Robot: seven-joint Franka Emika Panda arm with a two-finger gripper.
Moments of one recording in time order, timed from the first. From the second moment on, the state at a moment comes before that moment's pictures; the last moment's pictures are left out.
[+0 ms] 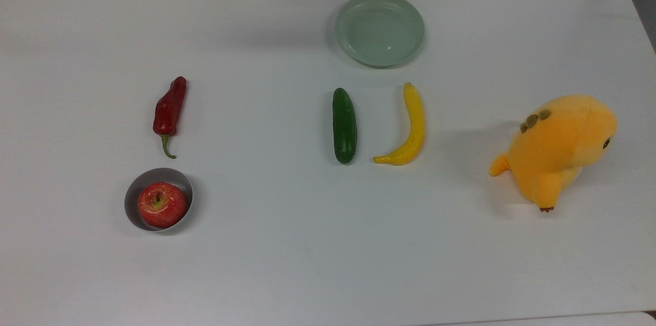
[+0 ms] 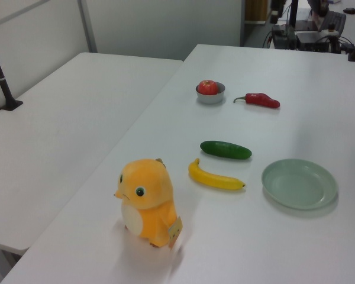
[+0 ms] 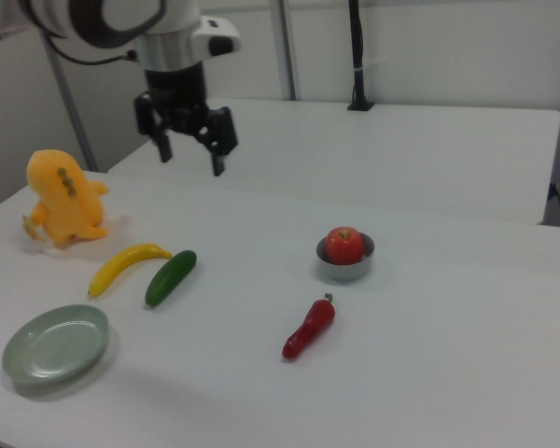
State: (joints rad) arm -0.16 0.05 0.00 -1.46 0.12 1.57 -0.24
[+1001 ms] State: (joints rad) arm 0.00 -0.02 0.00 -1.64 0.09 1.69 -0.09
